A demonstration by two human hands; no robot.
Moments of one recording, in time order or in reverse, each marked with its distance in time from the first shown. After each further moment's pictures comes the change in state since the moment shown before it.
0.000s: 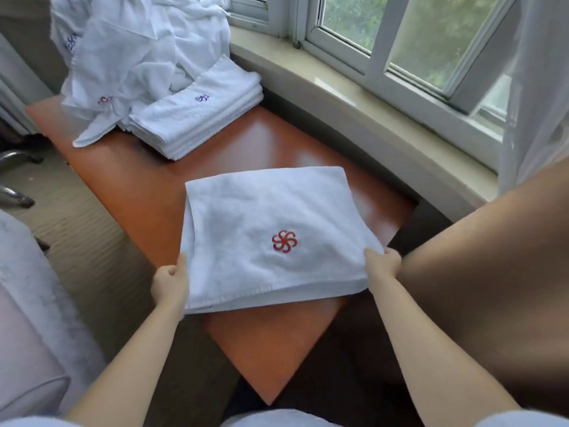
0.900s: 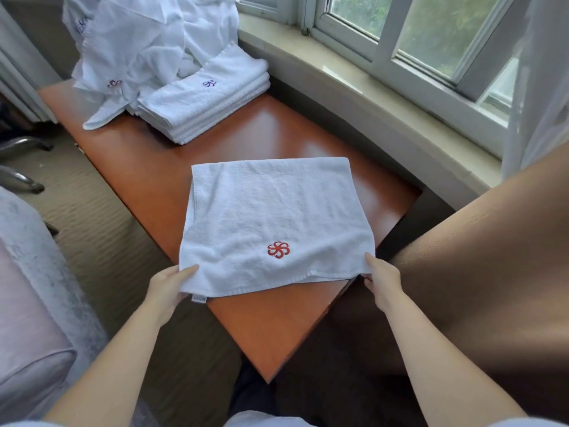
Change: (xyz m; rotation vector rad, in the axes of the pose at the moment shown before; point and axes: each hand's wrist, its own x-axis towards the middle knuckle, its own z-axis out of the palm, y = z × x) left_hand -0.003 -0.045 -0.030 -0.407 -0.408 -0.144; right_hand -0.013 0.047 -0.028 0.232 -0.298 0.142
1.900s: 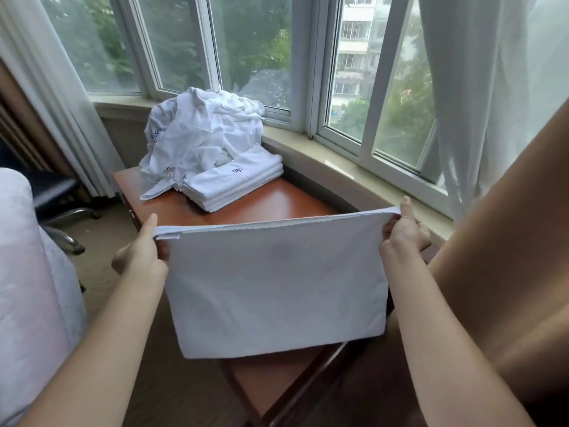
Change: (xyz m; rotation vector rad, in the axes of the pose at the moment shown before) left_hand -0.133 0.171 0.024 -0.782 0.513 0.333; right_hand -0.118 -0.189 0.014 0.795 0.064 -0.378
